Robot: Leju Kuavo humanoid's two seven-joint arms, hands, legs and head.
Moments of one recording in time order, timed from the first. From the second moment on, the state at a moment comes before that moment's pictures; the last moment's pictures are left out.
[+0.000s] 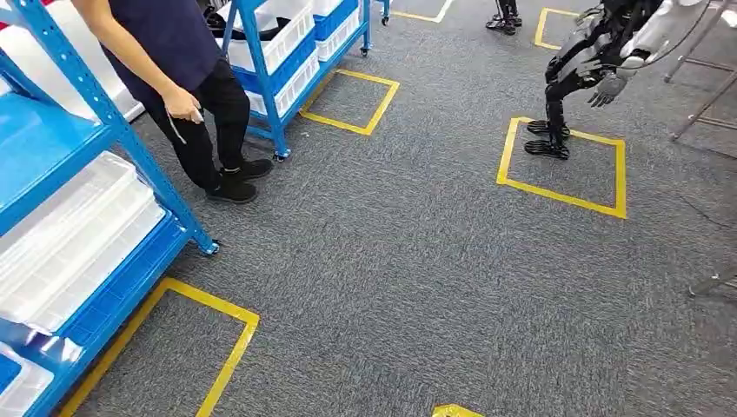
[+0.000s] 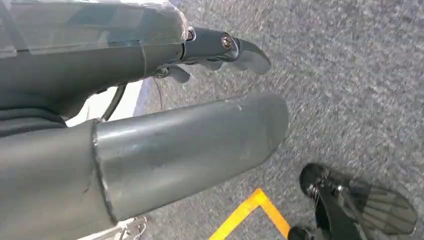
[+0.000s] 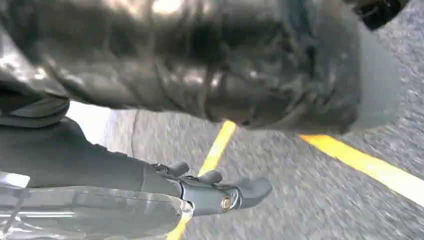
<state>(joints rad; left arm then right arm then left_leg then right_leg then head) -0.05 -0.15 1.08 -0.20 -0.99 0.09 -0.26 -0.04 0.20 -0.73 -0.20 0.70 -0.04 0.09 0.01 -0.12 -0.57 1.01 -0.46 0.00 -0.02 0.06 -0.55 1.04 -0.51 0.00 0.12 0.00</state>
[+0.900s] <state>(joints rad) -0.05 -0.15 1.06 -0.20 -1.03 0.08 -0.27 -0.03 0.20 -0.75 -0.20 0.70 -0.03 0.09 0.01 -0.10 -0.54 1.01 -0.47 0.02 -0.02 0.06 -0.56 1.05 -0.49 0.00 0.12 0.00</state>
